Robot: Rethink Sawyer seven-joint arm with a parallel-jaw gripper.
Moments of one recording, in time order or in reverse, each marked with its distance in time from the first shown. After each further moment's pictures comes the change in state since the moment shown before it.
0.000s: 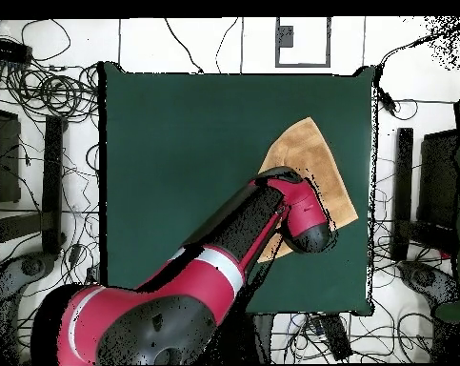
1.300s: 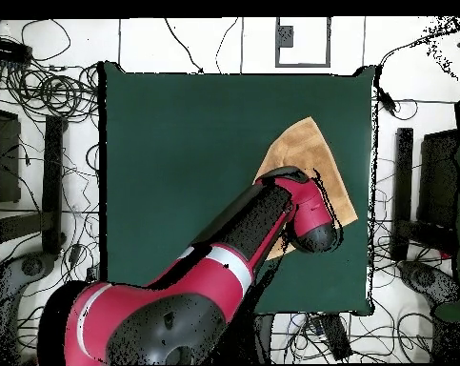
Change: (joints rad) arm -0.023 -0.004 0.009 -0.009 0.000 -0.040 0.272
